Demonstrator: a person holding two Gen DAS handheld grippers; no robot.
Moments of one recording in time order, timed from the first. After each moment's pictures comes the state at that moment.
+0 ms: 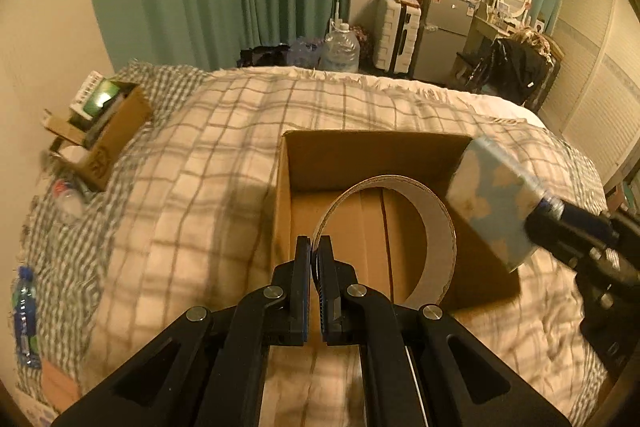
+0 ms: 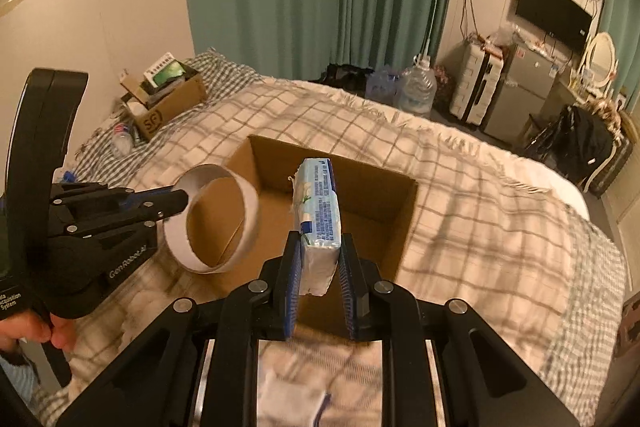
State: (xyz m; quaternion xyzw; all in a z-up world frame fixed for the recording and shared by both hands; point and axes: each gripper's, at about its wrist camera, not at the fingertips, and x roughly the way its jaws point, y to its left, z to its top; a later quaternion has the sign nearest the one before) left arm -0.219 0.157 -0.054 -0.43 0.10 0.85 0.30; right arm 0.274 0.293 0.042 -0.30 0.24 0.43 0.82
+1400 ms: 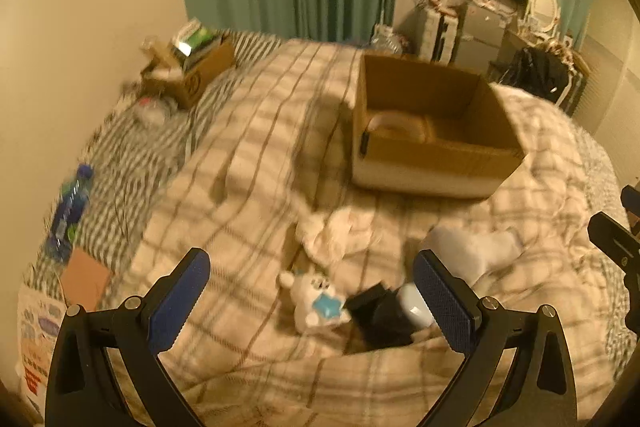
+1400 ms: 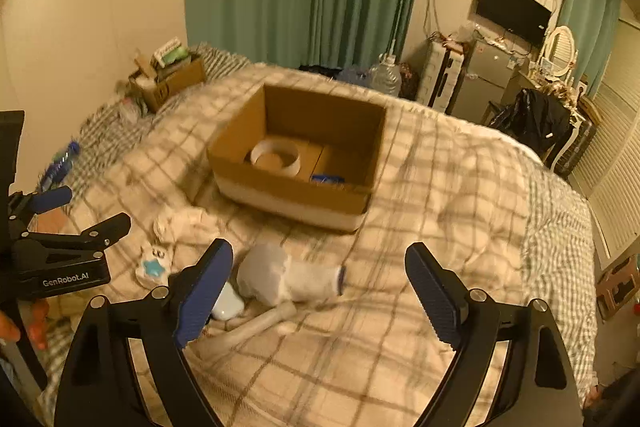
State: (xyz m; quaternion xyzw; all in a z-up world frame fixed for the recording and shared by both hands) left arm -0.090 -0.004 -0.085 -0.42 0.09 0.87 0.23; right arm 0.151 0.164 -0.001 -0.30 0.22 0.37 0.85
